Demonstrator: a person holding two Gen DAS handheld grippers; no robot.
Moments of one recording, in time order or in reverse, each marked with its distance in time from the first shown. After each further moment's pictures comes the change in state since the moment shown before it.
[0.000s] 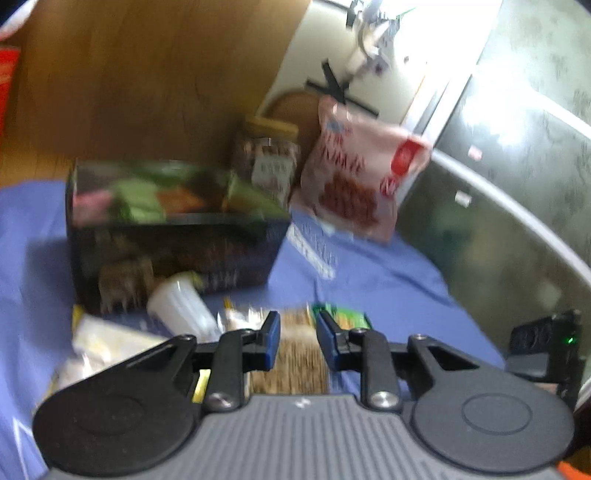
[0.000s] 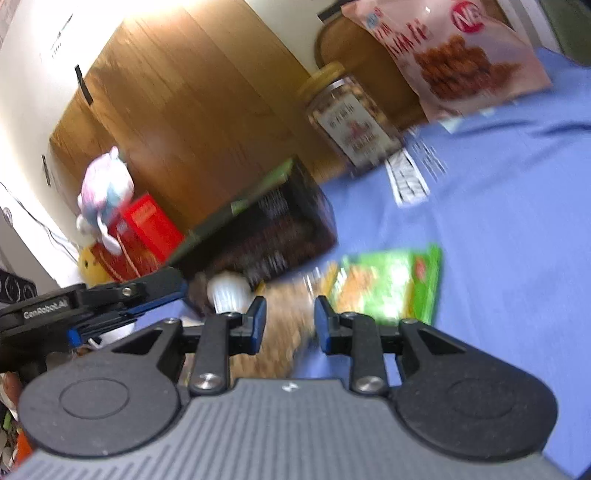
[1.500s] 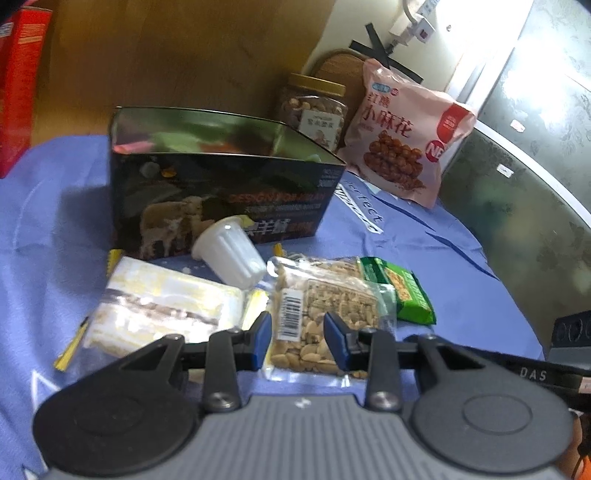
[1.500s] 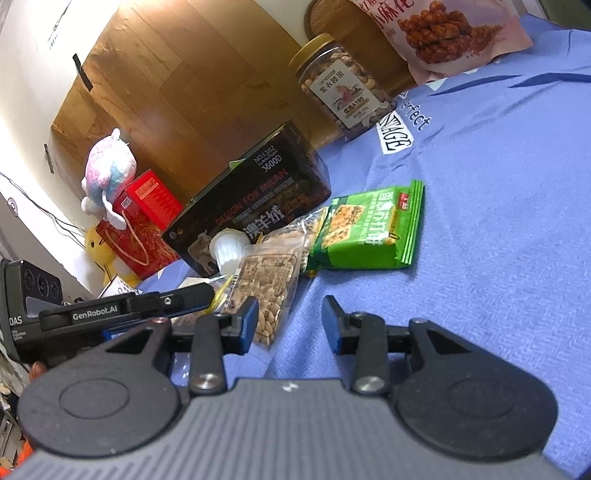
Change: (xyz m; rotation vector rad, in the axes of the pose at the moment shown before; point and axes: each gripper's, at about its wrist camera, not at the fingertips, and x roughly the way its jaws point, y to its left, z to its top) left arm 0.010 0.023 -0.015 -0.036 0.096 0.093; right arm -0.010 -0.003 -0.016 0.038 0.065 0.022
